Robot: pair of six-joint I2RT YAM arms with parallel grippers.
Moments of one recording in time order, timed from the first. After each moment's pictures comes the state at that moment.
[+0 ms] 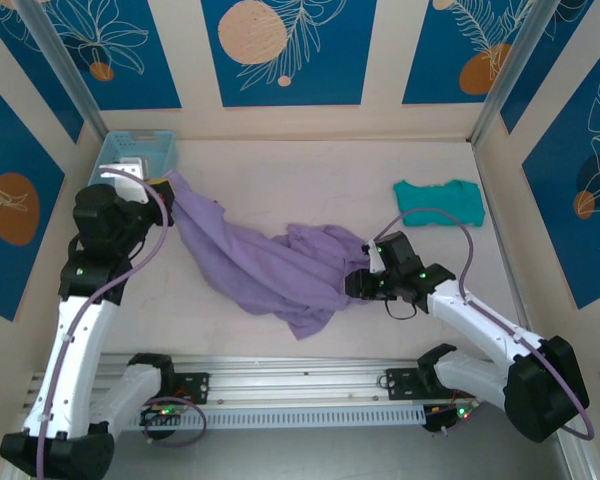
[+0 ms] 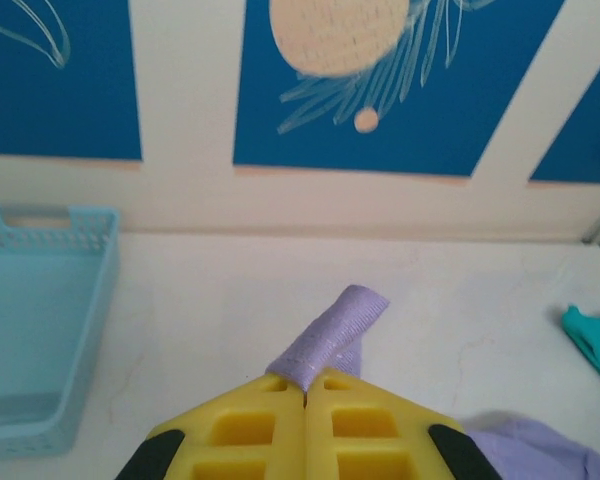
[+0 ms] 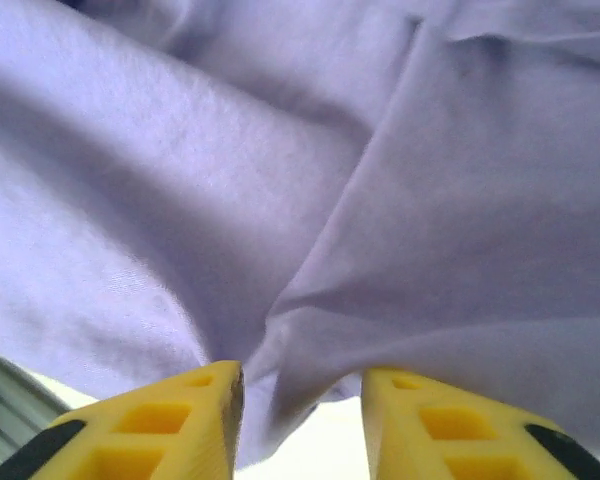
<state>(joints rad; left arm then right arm) -0.09 0.88 1.07 -0.44 0.18 -0.16 0.47 1.05 0.61 -0.55 -0.29 0.49</state>
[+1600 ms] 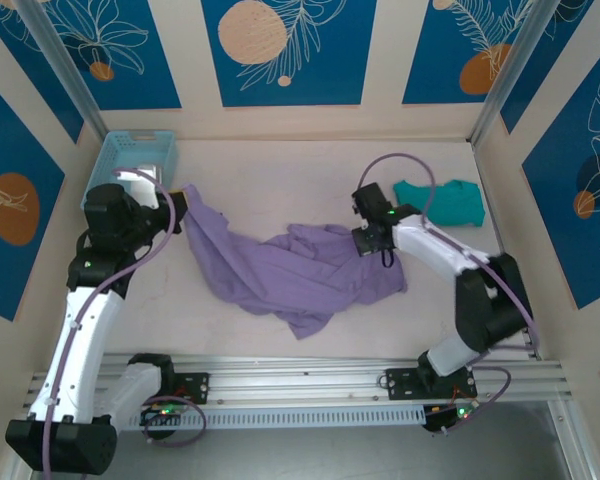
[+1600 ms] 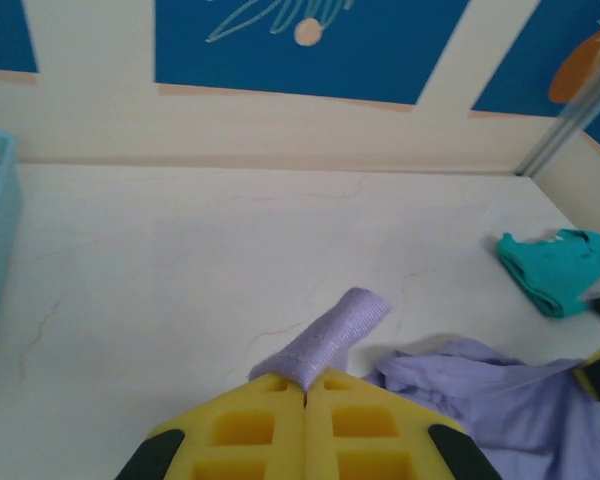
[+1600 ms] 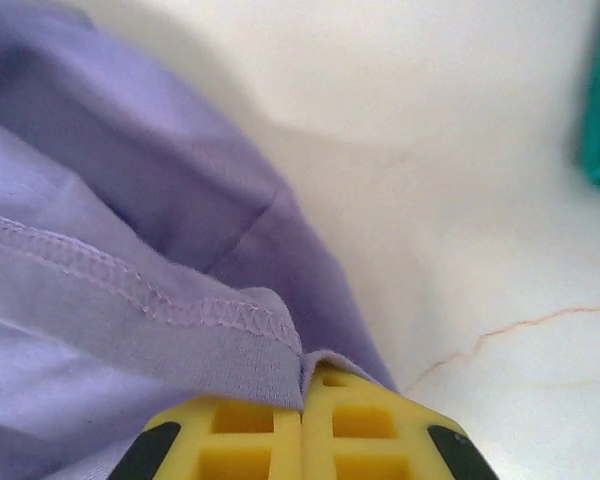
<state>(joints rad) -0.05 0.92 1.03 -0.45 0.33 -0.17 0.41 1.51 1.08 -0.70 0.19 0.10</state>
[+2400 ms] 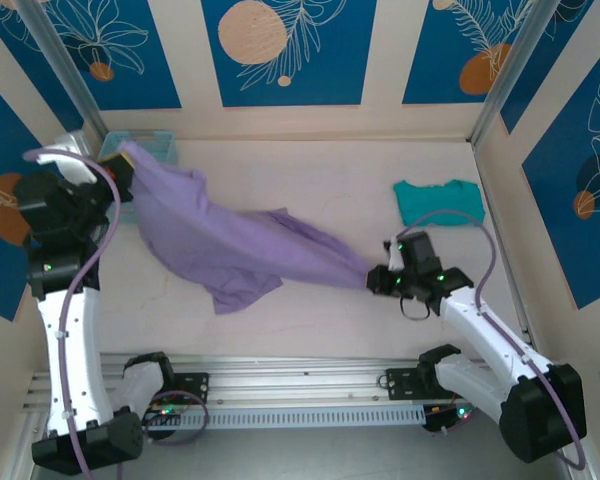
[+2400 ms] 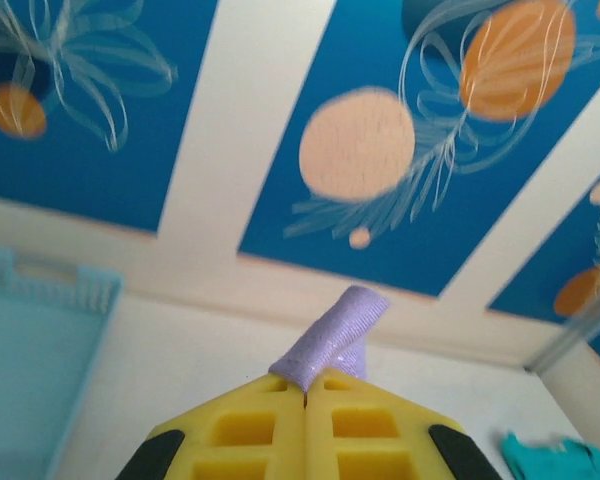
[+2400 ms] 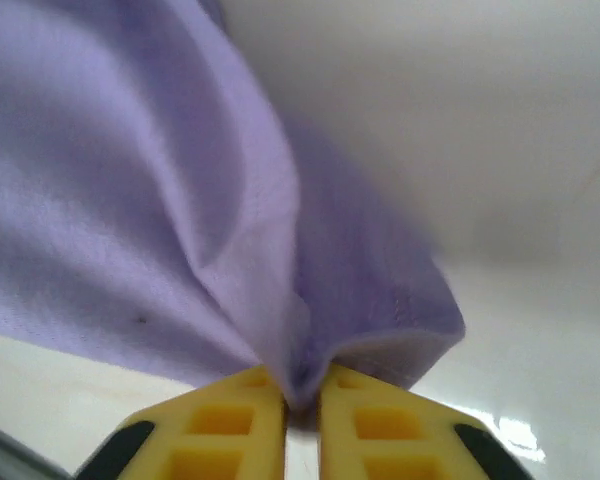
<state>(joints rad) 0.24 0.92 1.20 -0.41 0.46 -0.37 0.35 0.95 0.55 -0.63 -0.28 0.48</state>
